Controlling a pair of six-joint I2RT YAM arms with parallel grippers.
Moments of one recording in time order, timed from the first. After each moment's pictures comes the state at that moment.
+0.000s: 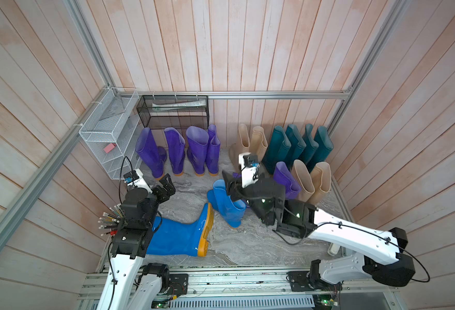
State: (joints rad) left arm -0.10 0.66 0.83 -0.41 -0.14 -0.49; right arm 1.33 1.34 1.35 -0.15 0.75 0.28
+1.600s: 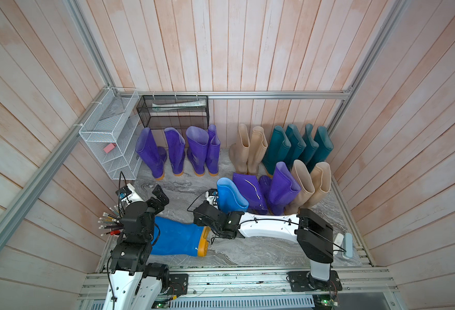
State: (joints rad) left arm -0.10 0.54 0.72 -0.46 -0.32 -0.53; right arm 1.26 1.91 1.37 -0.20 0.45 1.01
